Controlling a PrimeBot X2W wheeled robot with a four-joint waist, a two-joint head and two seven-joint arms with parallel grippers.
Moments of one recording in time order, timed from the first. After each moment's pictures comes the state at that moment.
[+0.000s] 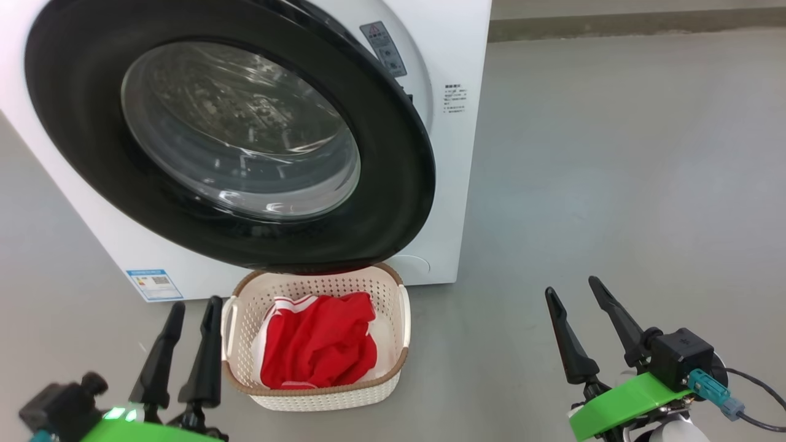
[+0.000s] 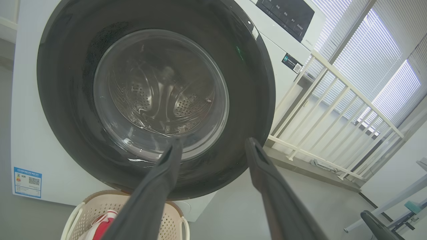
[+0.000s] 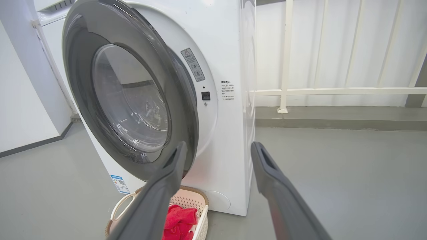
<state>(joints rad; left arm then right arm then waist) -0.07 0.25 -0.16 0.04 -0.84 -0.03 -0.23 -0.07 -0.05 0.11 0.24 0.29 0.12 -0.26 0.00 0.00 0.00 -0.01</state>
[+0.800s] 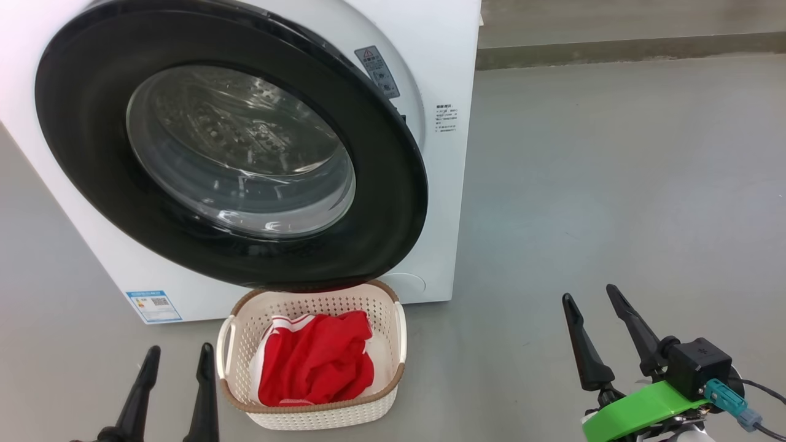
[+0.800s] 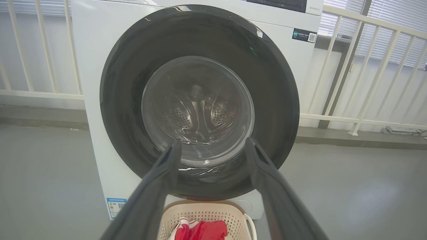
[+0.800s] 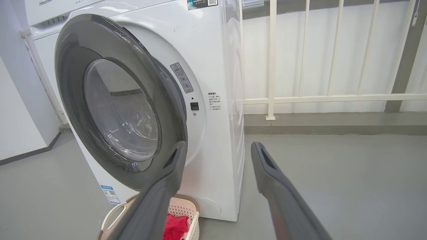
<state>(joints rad) 0.11 0.24 -0.14 -0.09 -0.42 0.14 -0.25 -0.03 -0.05 0.06 0.22 0.29 0.12 -0.26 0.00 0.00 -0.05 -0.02</state>
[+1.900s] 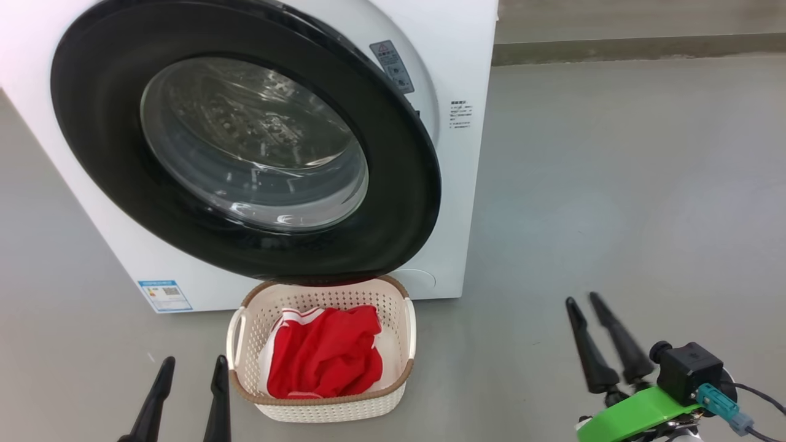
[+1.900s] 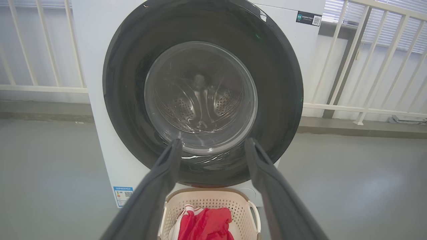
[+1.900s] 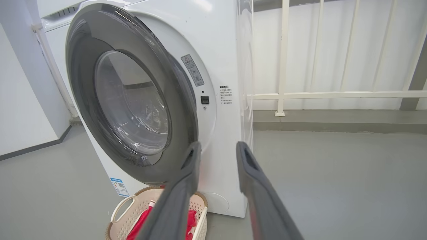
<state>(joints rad) 0.13 0.24 -0.16 -0.07 -0.39 0.14 -0.25 -0.02 -0.05 0.08 0.22 0.29 0.12 -0.26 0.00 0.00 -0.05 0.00</state>
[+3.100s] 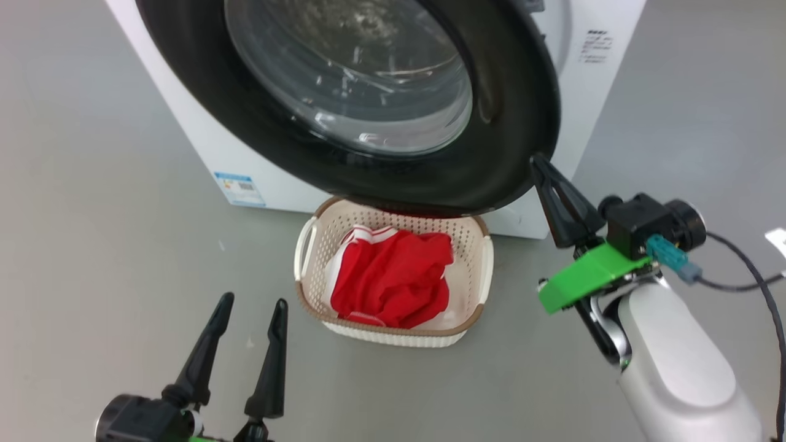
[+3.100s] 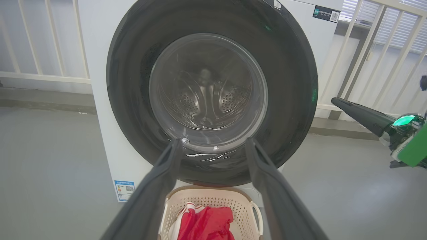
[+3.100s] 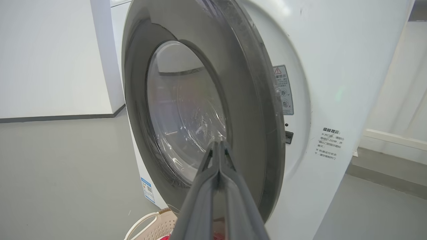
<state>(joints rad) -0.03 0.21 -0.27 -0.12 -0.38 0.10 -0.24 -0.48 -0.06 0.19 0.42 0.19 0.12 -0.25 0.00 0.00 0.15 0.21</state>
